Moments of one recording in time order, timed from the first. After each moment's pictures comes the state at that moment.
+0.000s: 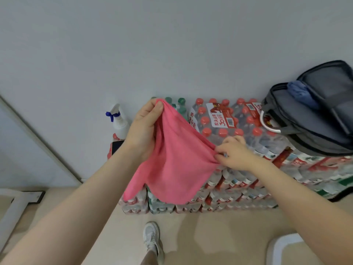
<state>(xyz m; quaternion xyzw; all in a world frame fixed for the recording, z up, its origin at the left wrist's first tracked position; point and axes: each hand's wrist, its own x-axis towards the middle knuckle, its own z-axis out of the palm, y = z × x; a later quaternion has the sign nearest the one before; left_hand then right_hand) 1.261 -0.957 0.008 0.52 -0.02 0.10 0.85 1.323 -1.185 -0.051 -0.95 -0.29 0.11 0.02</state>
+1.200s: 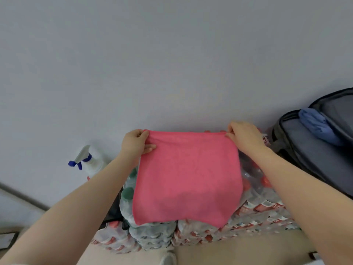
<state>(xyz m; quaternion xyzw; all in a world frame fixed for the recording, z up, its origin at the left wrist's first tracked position) 1.500 -0.913 -0.065 0.69 0.26 0.04 0.68 1.558 -1.199 -0.042 -0.99 -0.11 -0.05 0.05</state>
